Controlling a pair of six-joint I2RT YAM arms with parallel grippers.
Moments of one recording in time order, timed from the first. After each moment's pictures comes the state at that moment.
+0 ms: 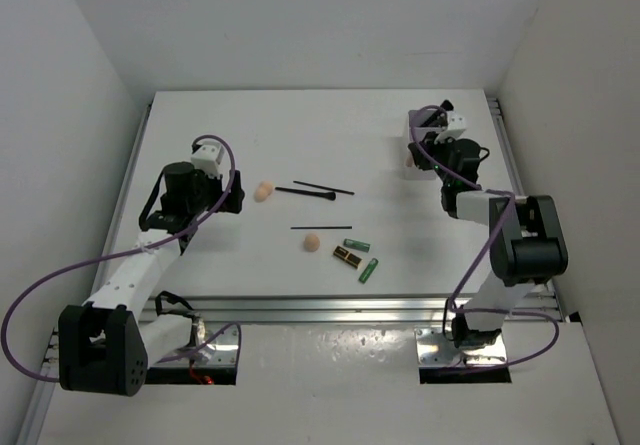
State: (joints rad) left arm -0.07 1.09 0.66 -0.06 0.16 0.02; right arm 0.04 1.69 0.75 0.74 -0.27 0.12
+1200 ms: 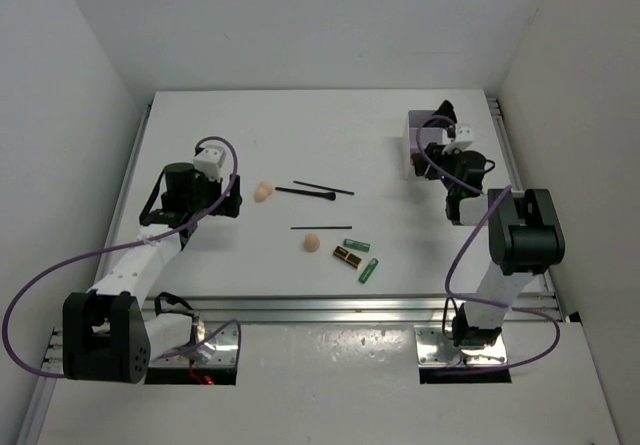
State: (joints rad) left arm -0.03 1.15 0.67 -0.08 0.18 0.08; right arm -0.05 1.83 0.67 1.00 -0.29 0.17
